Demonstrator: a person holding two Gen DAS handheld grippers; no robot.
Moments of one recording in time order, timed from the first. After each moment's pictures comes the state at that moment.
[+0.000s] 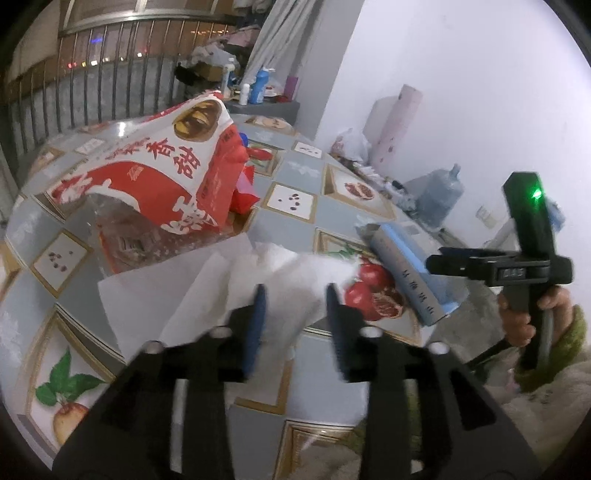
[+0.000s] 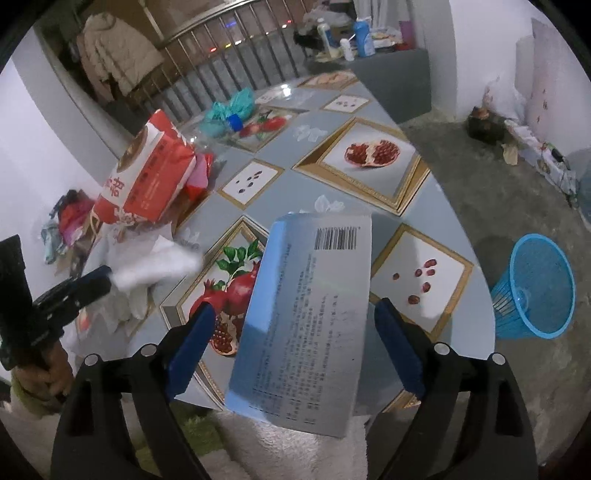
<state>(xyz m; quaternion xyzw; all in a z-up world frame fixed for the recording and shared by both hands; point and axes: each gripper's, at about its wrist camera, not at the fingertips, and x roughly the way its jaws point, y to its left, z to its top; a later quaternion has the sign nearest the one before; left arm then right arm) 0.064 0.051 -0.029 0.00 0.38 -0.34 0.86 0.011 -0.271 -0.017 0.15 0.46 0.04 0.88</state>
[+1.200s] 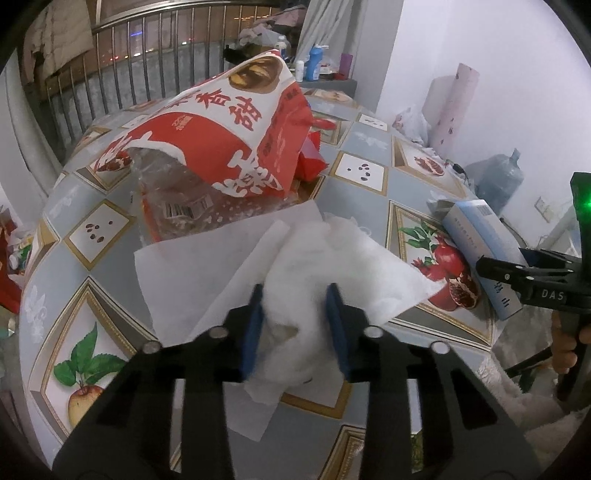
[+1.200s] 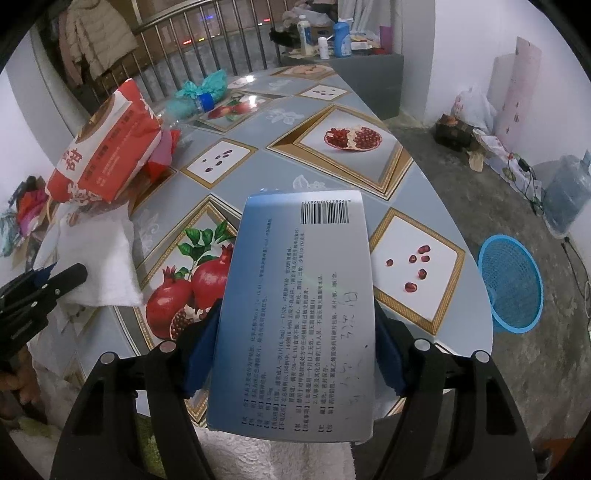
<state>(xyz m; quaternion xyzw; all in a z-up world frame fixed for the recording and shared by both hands) 0.081 0.053 -0.057 0.04 0.42 -0.23 0.88 0.017 -0.252 -0.039 0.09 0.47 -0.04 0.88</state>
